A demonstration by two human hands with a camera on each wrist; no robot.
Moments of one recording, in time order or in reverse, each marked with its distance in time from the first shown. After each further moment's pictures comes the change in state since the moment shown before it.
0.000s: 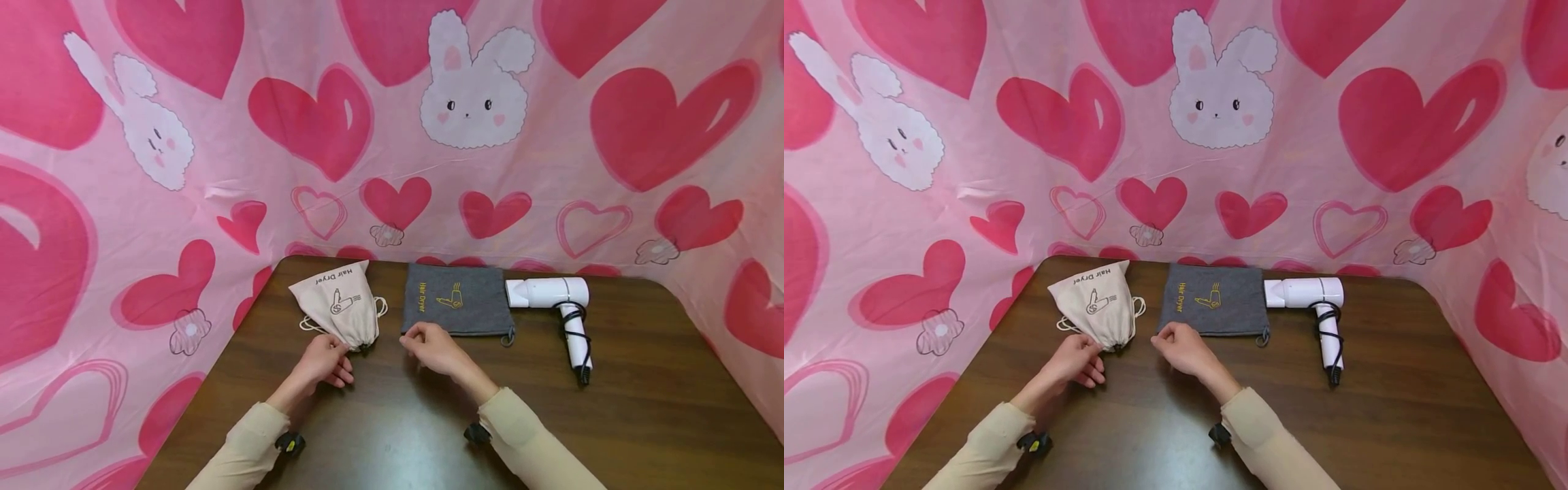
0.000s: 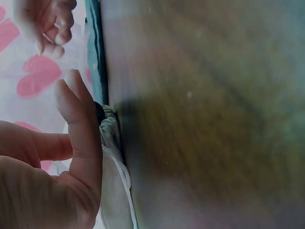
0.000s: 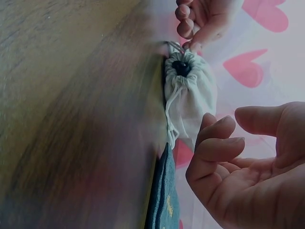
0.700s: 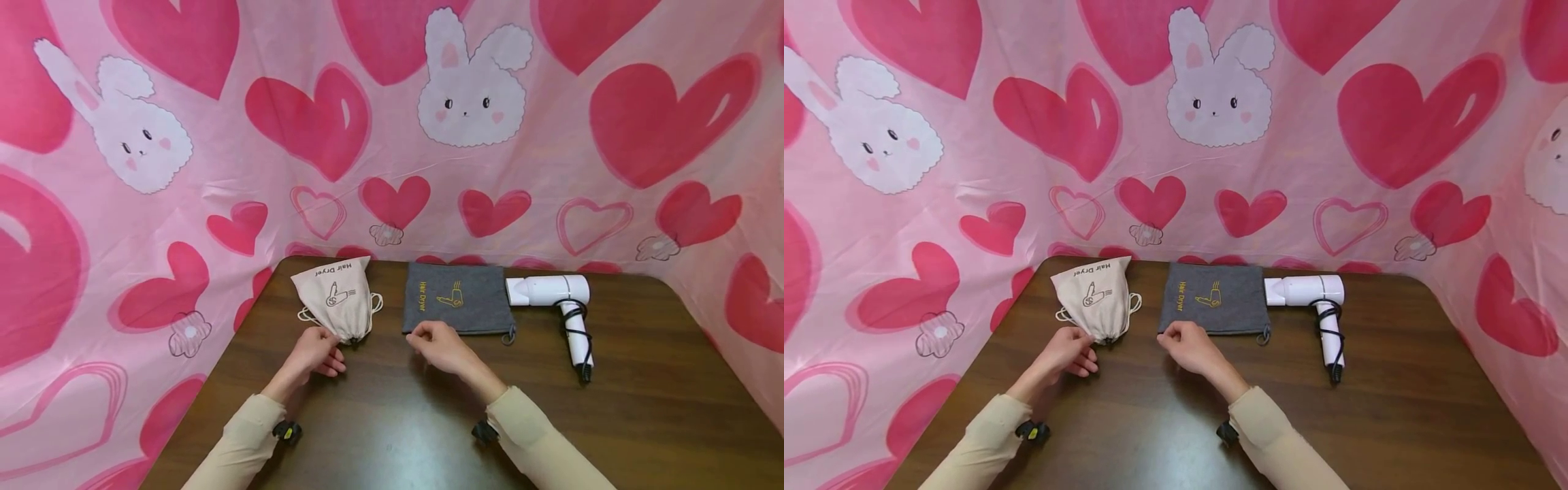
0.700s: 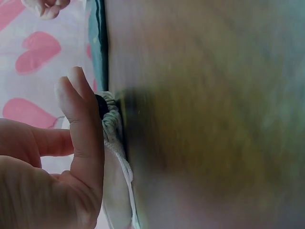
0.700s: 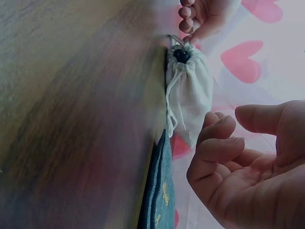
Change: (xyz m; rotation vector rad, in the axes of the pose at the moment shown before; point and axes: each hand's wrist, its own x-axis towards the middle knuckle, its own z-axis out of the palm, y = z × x) left_hand 0.013 0.003 -0.021 0.001 0.038 -0.016; right_hand -0.003 0.004 -0.011 -0.028 -0.001 -0.041
